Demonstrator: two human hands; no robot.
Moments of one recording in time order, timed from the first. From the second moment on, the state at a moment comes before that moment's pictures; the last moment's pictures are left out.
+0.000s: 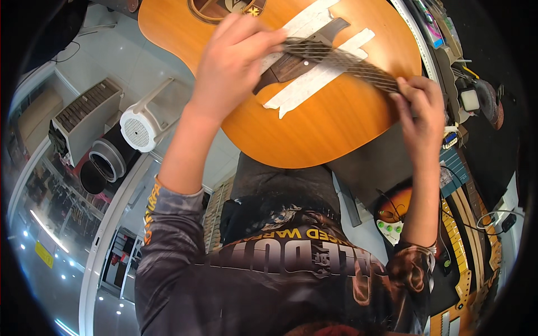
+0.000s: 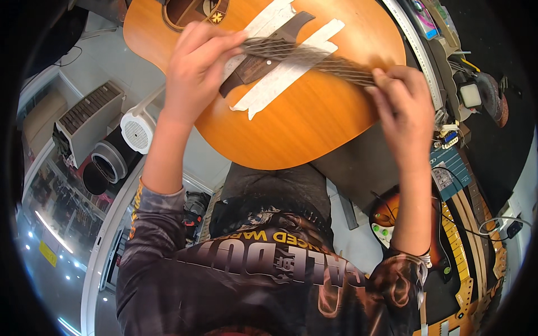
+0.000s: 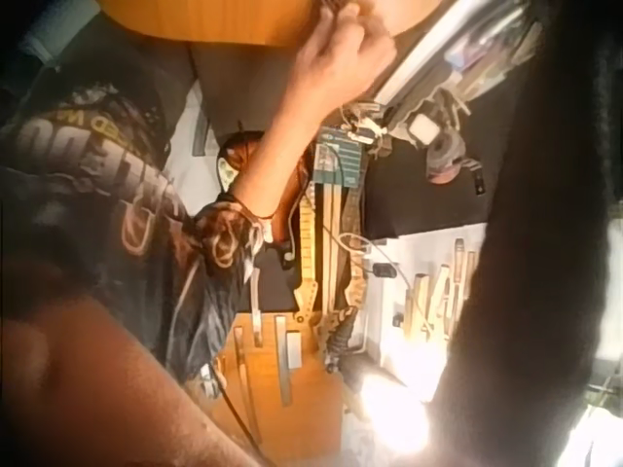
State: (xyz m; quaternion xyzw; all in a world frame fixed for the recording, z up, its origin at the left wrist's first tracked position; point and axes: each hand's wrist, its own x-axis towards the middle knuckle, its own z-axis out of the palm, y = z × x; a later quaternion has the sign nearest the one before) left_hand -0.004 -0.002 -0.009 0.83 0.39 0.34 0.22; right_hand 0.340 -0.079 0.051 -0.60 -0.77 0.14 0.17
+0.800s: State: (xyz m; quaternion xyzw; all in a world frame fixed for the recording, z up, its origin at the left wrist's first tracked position) left_hand -0.005 -0.011 -0.008 0.83 0.40 0.33 0.23; right_hand 0.336 -0.085 0.056 -0.60 -0.77 0.12 0.16
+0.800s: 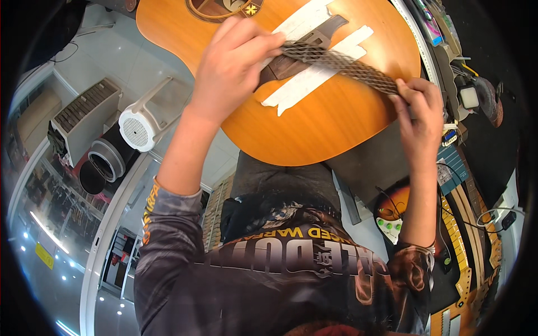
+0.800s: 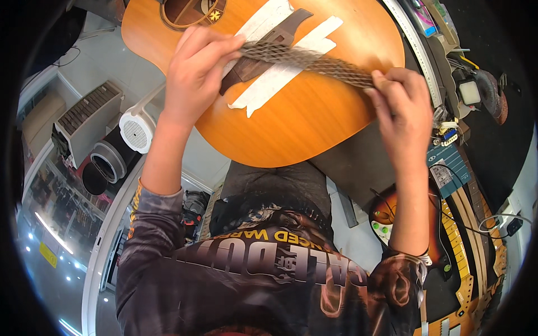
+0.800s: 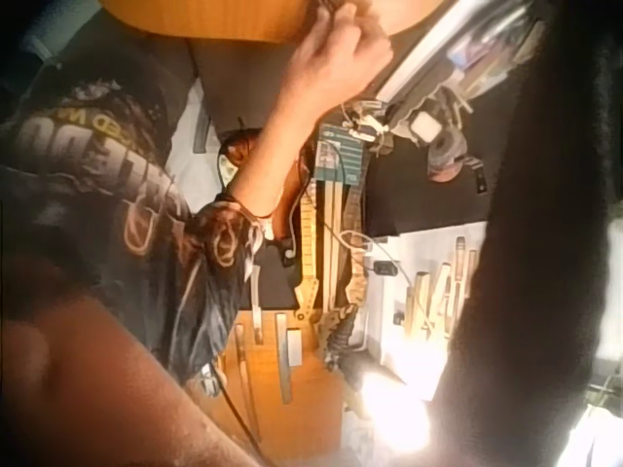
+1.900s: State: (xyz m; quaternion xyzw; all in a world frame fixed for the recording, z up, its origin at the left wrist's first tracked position) left_hand -0.025 -0.021 -0.003 0.83 0.39 0.30 0.25; right_hand 0.323 -0.103 0.061 -0.60 -0.77 0.13 0.15
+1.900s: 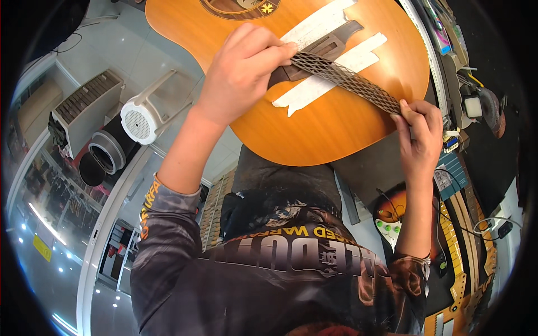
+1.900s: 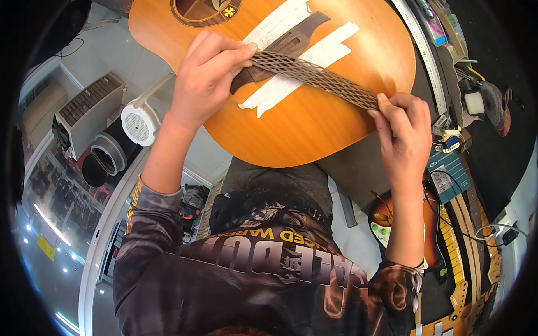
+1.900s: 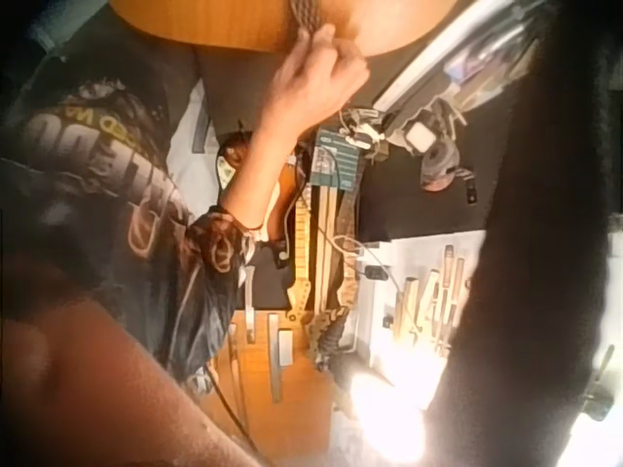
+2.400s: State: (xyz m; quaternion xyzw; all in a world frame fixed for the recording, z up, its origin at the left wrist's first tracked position) left_hand -0.054 -0.009 -0.008 0.85 0.38 0.30 0.21; right_hand 0.274 -0.113 0.061 -0.61 -0.76 0.17 0.14
